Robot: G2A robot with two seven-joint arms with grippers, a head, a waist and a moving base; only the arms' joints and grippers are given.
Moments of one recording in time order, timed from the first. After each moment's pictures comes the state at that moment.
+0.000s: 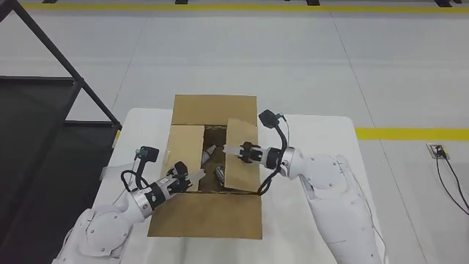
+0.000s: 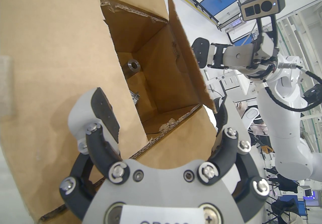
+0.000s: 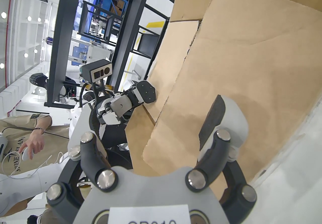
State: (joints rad) left arm 1.20 -1.11 -1.44 -1.69 0.31 -0.28 -0.66; right arm -0.74 -1.55 1.33 -1.31 -0.41 -0.16 1.01
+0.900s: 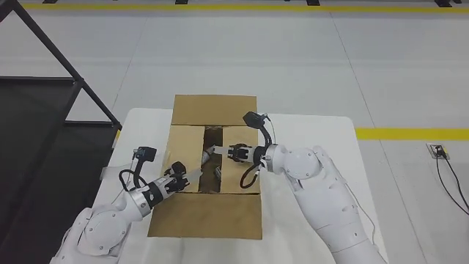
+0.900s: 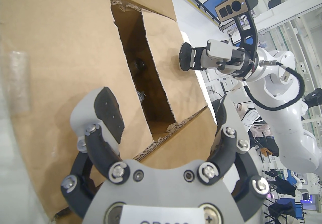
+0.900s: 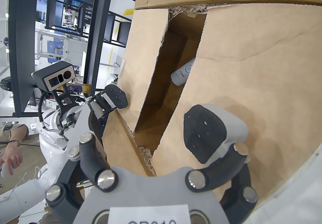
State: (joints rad) left arm 1.19 -1.10 -1.44 -1.66 0.30 -0.28 -0.65; right arm -0.61 -1.55 1.18 -1.09 -0.45 -0.13 0.91
